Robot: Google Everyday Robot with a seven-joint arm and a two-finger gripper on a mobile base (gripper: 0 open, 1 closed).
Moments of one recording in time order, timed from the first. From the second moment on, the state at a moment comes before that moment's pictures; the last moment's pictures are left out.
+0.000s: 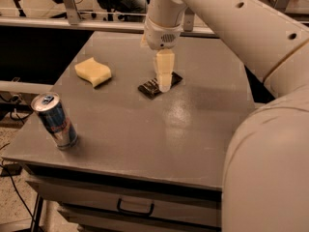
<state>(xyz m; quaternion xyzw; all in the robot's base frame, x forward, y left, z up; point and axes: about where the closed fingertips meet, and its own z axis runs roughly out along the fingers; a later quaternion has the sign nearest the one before) 0.639 -0.005 0.879 -0.80 0.58 0.01 0.11</state>
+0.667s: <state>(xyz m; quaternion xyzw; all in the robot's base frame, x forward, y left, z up) 0.646 -0.031 0.859 -0.83 0.54 -0.01 0.12</state>
